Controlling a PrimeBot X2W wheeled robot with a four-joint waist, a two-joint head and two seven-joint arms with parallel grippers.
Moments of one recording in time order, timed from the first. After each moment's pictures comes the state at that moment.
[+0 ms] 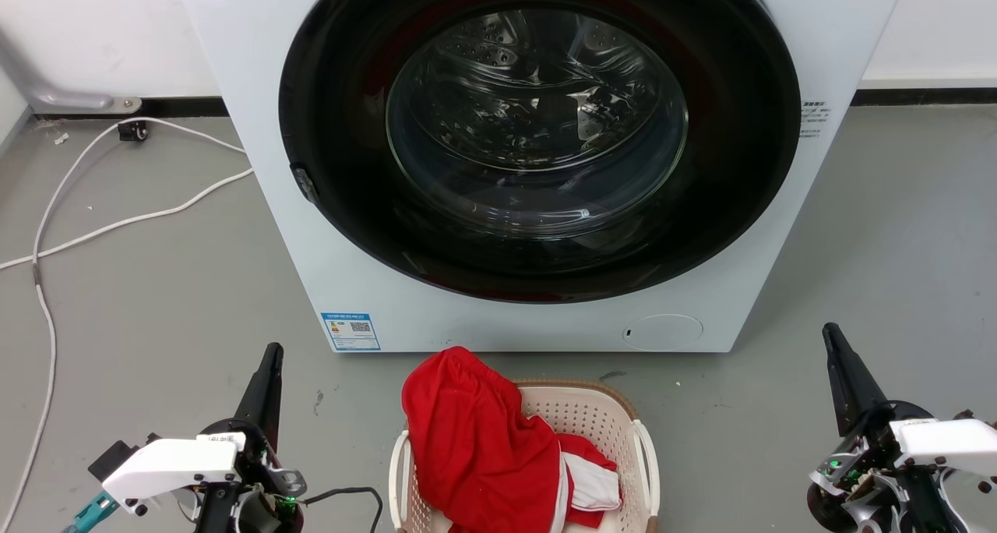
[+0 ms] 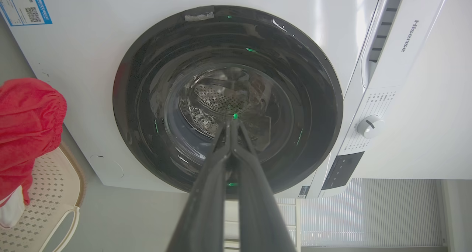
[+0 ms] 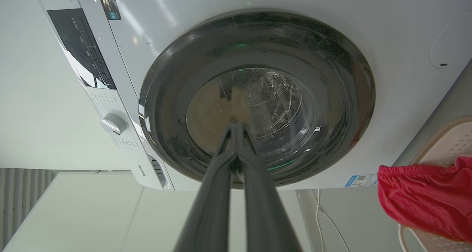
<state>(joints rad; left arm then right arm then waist) -0.10 0.06 0.10 0.25 -1.63 -0.13 0.10 -0.10 -0.06 -0.10 0.24 1.63 0.13 0.11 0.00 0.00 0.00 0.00</state>
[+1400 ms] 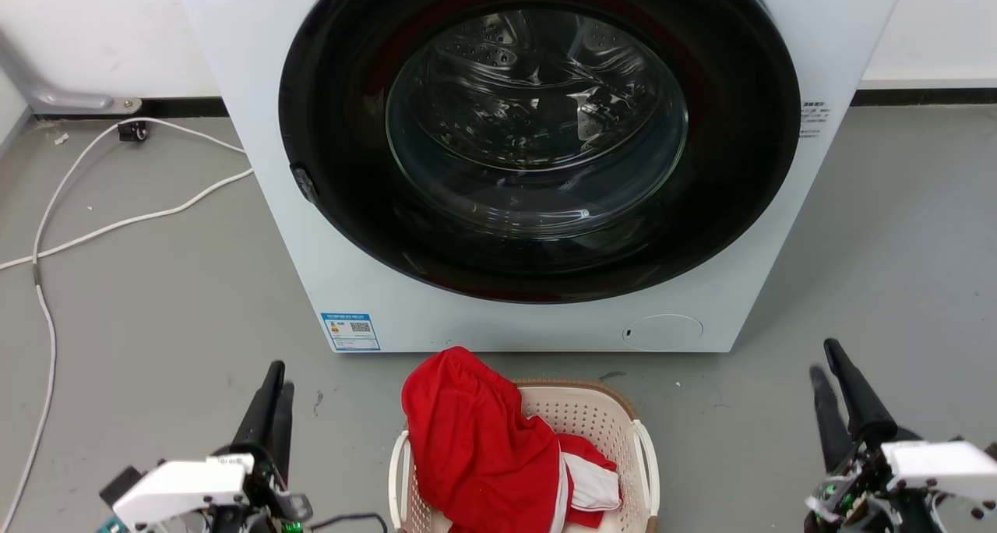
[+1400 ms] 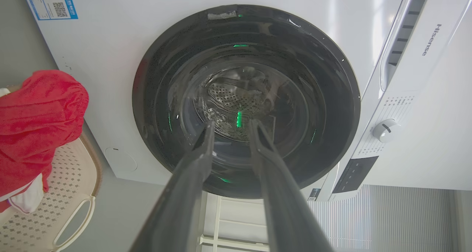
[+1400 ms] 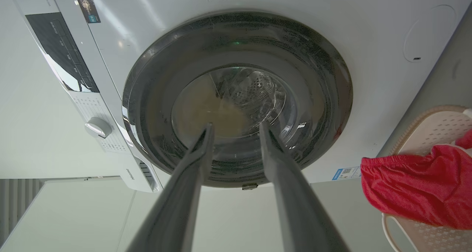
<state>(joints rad) -0.09 0.05 0.10 0.27 -1.62 -0.13 0.10 -0.09 -0.06 -0.11 0.27 1.62 0.13 0.11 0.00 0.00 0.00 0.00</state>
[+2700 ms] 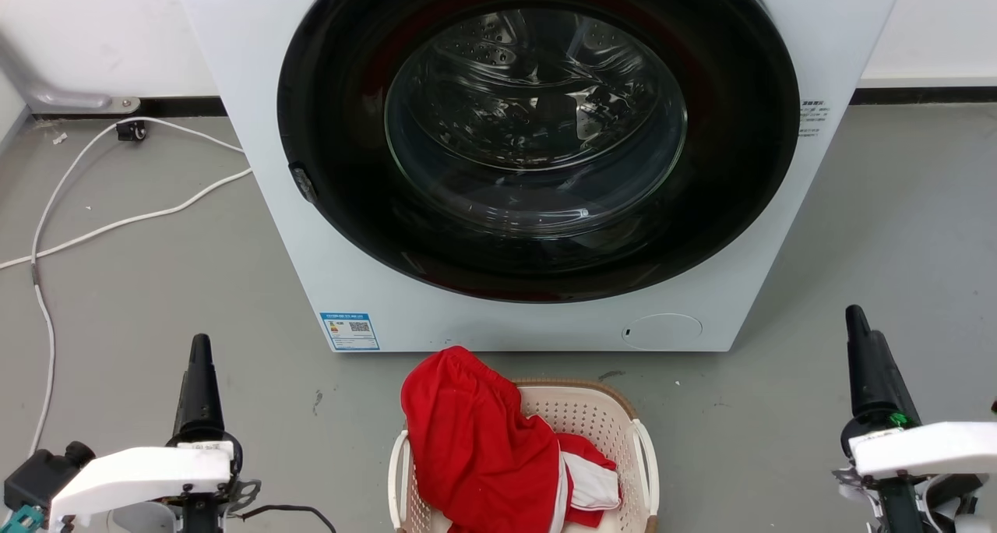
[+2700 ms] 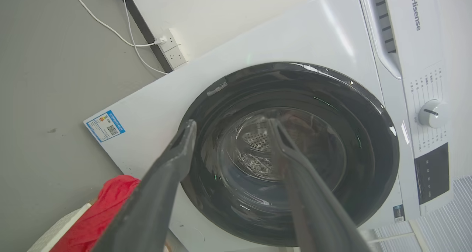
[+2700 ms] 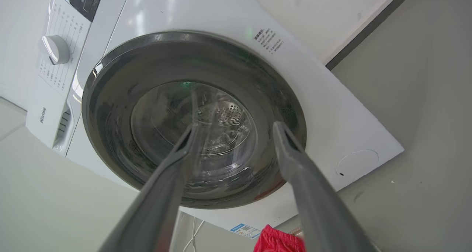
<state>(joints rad) -0.03 0.05 0.18 0.09 -1.17 -0.03 -0.05 -0.05 -0.05 -0.12 0.13 0.96 0.13 -0.05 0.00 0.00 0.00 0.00</state>
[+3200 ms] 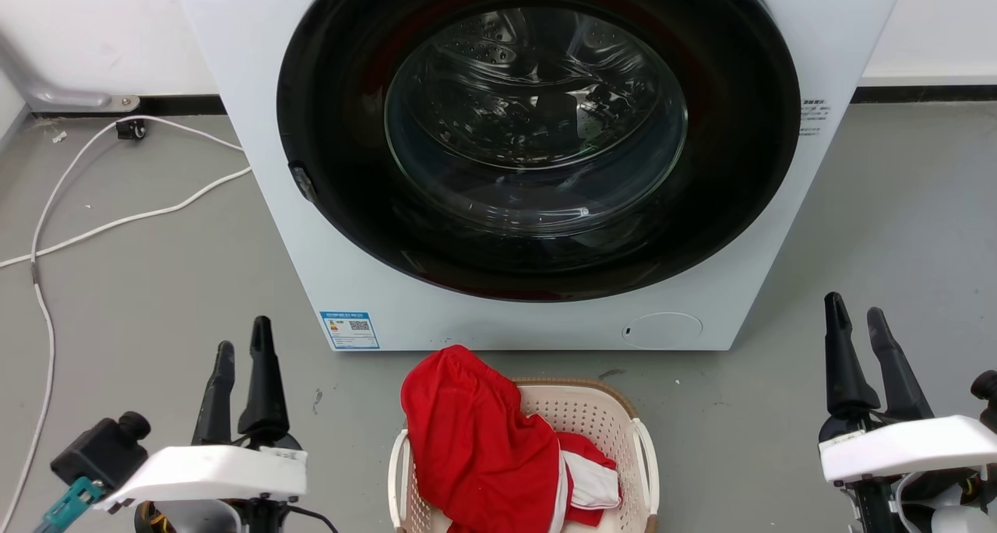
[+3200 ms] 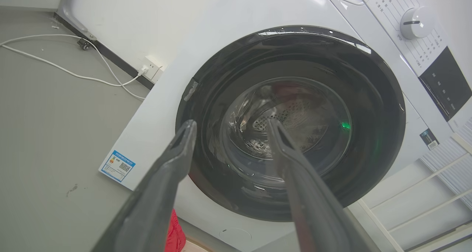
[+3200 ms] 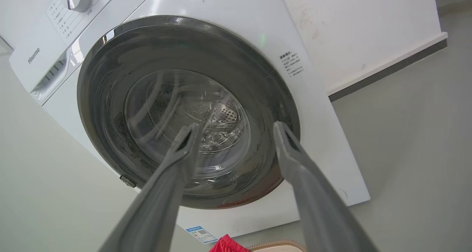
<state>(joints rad) 0.01 0.05 0.05 -0.04 -0.80 -0.02 -0.10 -0.04 -0.05 -0.07 0.05 0.63 0.13 -0.10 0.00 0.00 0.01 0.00</state>
